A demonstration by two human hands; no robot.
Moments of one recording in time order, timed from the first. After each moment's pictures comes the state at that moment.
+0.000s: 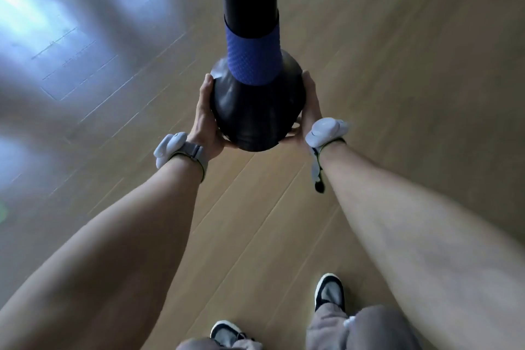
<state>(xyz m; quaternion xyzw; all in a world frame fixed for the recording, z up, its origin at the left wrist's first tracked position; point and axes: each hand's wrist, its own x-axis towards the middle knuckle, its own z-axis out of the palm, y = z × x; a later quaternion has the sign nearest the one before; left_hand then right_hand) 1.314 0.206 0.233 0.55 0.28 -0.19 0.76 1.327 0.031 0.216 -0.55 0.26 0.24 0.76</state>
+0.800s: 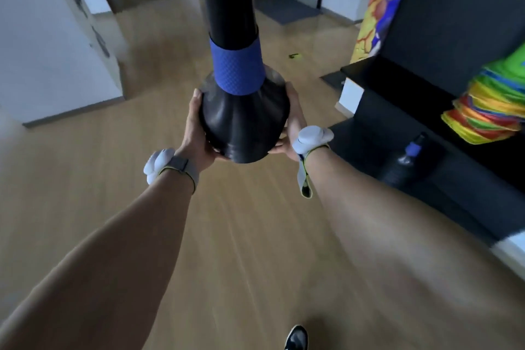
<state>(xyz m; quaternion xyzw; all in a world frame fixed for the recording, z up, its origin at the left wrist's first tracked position) 1.227 -0.130 0.769 0.55 -0.08 -0.51 0.65 1.086 -0.228 0.765 -0.44 0.39 -0.24 0.77</state>
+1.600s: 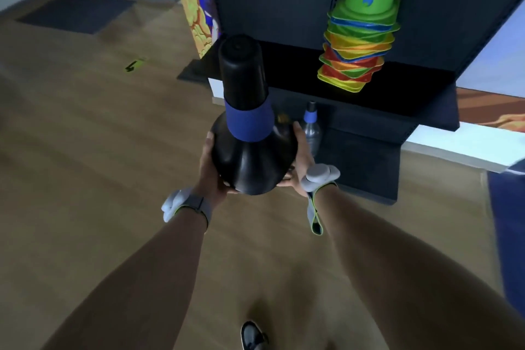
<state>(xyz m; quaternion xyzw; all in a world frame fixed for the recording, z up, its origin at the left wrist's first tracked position) 1.127 -0.523 0.627 0.57 -0.20 -0.70 0.39 0.961 -0.512 0.611 -0.15 0.56 -0.43 0.69</state>
